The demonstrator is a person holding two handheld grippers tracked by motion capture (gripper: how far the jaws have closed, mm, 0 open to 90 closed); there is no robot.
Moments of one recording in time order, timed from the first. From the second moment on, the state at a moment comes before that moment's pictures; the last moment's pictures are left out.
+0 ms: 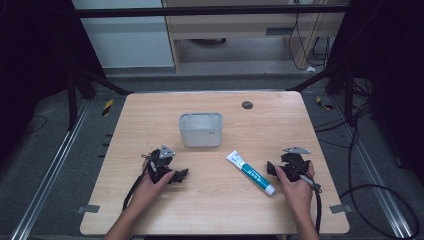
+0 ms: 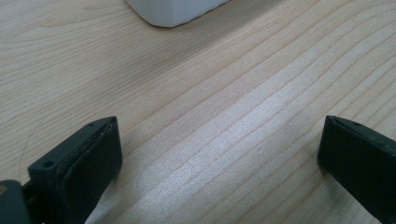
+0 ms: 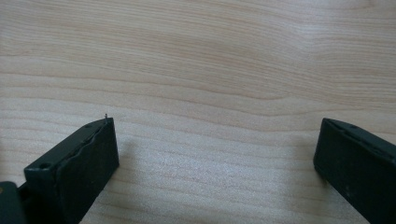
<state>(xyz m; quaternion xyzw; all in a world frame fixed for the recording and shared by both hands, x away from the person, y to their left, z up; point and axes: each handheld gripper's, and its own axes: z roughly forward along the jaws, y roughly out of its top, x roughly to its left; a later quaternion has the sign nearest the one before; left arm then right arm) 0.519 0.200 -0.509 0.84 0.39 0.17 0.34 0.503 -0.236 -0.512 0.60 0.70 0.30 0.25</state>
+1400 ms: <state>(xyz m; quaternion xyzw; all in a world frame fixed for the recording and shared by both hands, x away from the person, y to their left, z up) 0.519 0.200 -0.509 0.84 0.39 0.17 0.34 0.507 -0.143 -0.431 0.43 0.85 0.24 0.19</state>
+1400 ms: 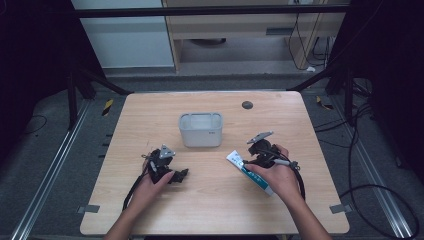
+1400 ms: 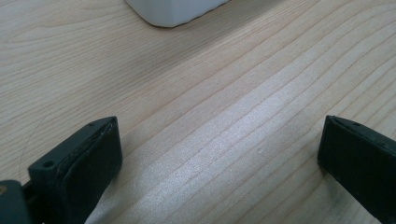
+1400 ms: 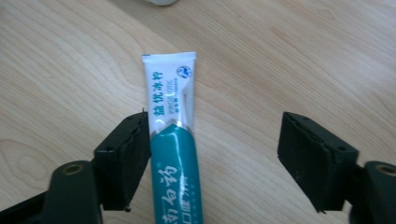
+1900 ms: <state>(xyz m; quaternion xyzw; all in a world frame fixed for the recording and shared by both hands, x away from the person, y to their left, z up) 0.519 0.200 -0.509 0.84 0.39 0.17 0.34 0.521 -0.125 -0.428 0.42 0.87 0.22 0.13</state>
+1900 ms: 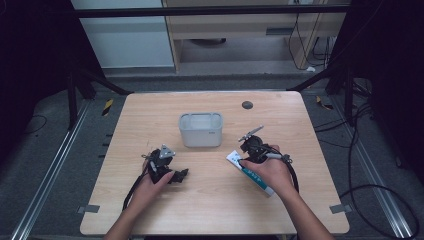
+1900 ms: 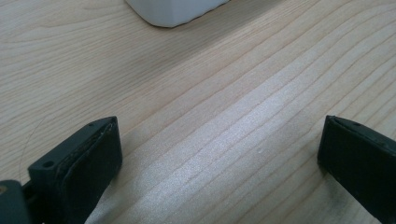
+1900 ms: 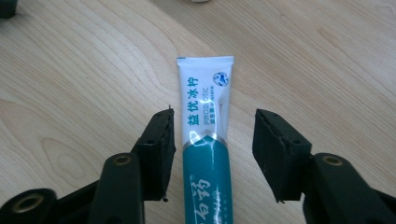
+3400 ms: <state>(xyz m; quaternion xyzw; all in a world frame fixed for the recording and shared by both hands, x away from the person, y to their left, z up) 0.519 0.200 -0.509 0.84 0.39 0.17 0.35 0.550 -0.109 -0.453 0.43 0.89 0.16 0.07</state>
